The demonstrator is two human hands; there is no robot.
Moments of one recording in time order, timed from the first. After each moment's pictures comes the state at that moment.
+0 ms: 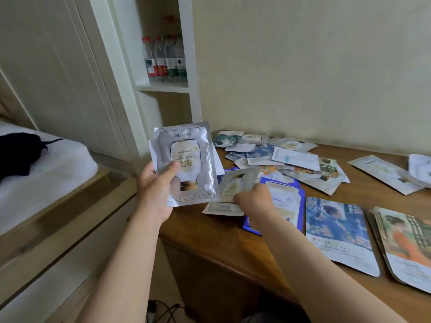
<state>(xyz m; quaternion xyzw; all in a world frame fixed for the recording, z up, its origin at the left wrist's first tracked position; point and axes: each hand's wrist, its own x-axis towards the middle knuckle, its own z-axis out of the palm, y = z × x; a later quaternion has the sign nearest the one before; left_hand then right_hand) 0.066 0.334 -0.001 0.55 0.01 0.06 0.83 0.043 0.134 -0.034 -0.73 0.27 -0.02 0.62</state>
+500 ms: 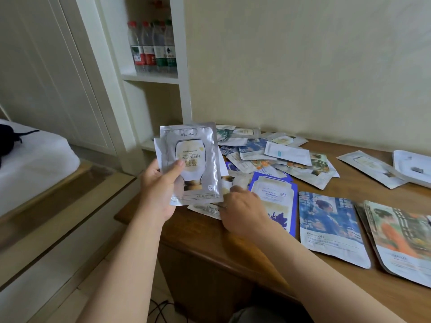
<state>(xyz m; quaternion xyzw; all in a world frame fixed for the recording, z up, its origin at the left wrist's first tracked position) 0.078 0.318 -0.022 0.55 -0.01 0.01 0.84 0.015 0.146 -0.037 -0.99 0.02 0.01 0.13</state>
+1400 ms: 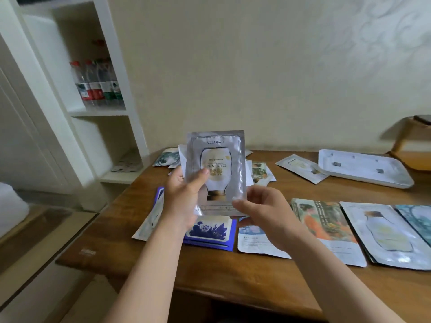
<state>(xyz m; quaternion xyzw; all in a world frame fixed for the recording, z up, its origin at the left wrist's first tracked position) 0.017 0.163 0.021 0.59 -0.13 -0.06 0.80 -0.089 0.011 0.013 -0.71 0.09 -0.12 0.69</state>
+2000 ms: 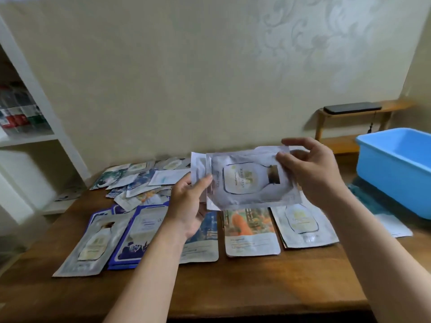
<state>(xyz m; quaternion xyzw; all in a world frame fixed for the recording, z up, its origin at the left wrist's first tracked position) -0.056 0.009 0.024 0.55 -0.21 -0.22 0.78 -0.199 -0.188 0.060 -0.66 0.18 -0.39 0.61</state>
